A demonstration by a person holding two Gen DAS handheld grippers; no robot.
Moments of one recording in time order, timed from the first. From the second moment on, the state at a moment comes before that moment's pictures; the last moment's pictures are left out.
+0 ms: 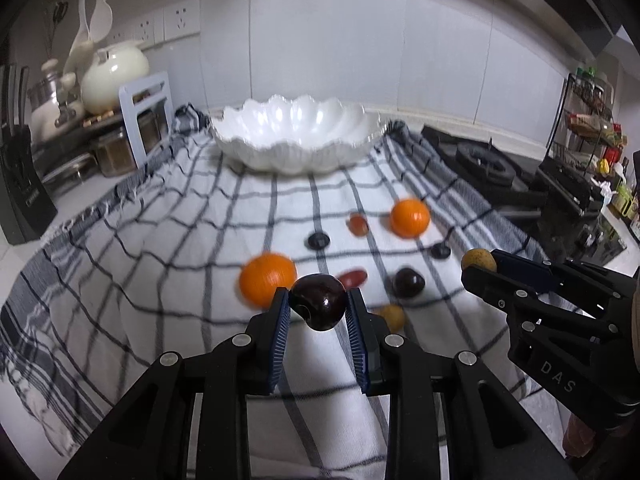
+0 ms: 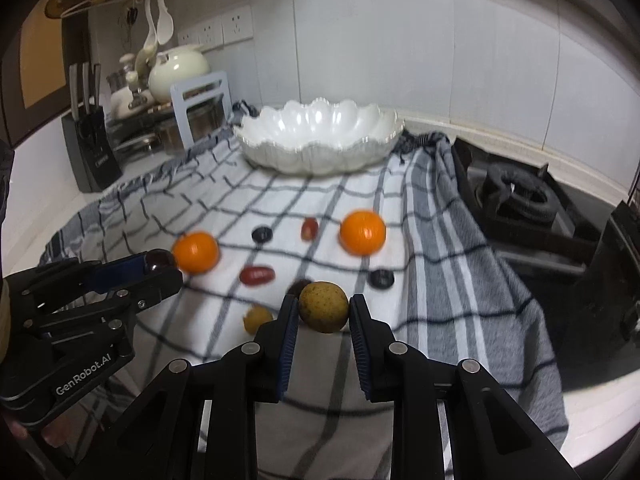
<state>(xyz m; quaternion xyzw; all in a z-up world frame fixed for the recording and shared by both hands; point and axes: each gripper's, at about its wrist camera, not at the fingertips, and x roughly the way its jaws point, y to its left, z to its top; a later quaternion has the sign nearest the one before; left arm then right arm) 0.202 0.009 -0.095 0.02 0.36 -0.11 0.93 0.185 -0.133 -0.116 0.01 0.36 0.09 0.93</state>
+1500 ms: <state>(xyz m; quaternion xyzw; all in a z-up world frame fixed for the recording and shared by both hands) 0.405 -0.008 0.010 0.11 0.22 -0.06 0.97 0.428 -0.141 -0.022 0.03 0.30 0.09 0.95</state>
